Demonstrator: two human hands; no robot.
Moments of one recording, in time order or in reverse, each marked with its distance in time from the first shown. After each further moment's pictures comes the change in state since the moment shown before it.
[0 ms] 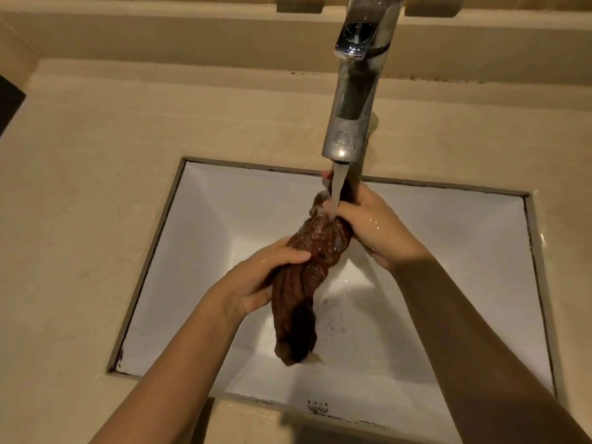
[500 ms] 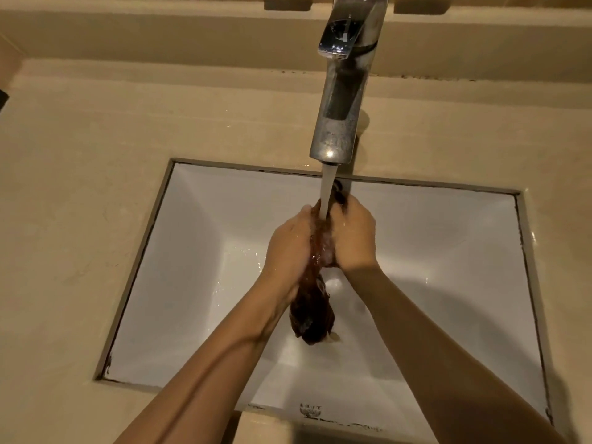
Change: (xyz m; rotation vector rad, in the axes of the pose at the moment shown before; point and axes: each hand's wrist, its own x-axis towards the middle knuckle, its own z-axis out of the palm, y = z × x) left_hand 0.032 0.006 0.061 0.250 0.570 0.242; right_hand 0.005 0.025 0.025 -0.308 0.467 -0.028
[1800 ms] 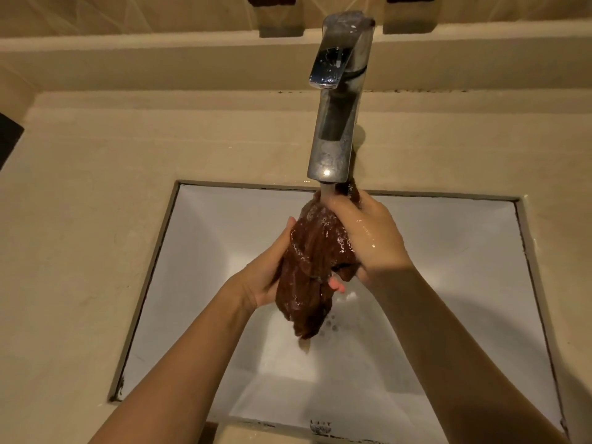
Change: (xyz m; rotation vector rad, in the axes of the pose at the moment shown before) left_hand 0.027 -0.011 -0.046 -0.338 -0.648 -0.288; right_hand -0.015 -0.040 -0.036 0.570 -0.241 0.094
